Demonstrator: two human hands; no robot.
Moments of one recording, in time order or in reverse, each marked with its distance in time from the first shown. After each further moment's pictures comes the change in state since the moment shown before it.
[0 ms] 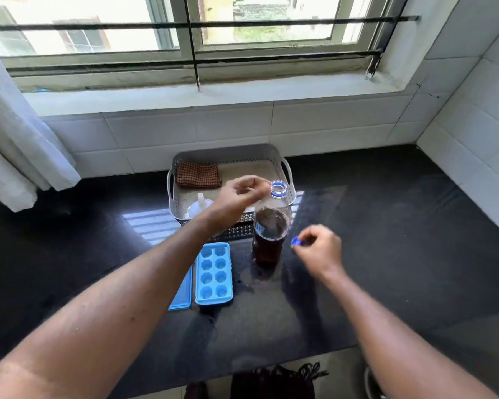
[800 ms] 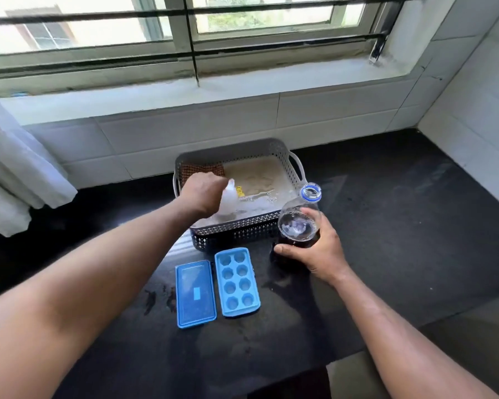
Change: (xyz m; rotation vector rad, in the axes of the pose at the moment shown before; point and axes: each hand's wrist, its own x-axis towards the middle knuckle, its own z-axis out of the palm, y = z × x) left_hand 0.054 -0.044 -0.108 1.517 -0.111 -0.009; right_hand -0.014 -0.031 0.038 0.334 -0.075 -0.052
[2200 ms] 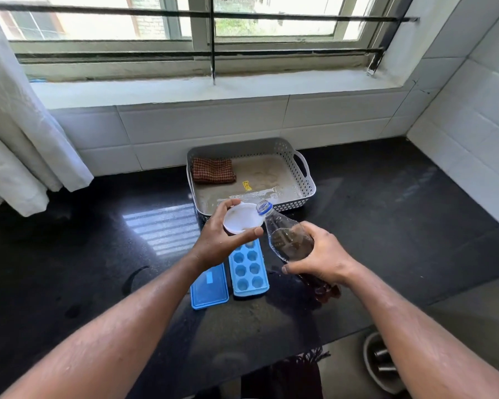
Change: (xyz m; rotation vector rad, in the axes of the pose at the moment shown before) left_hand -0.128 0.029 0.058 -1.459 0.122 -0.081; right_hand -0.040 -0.047 0.002 -0.366 -0.338 0.103
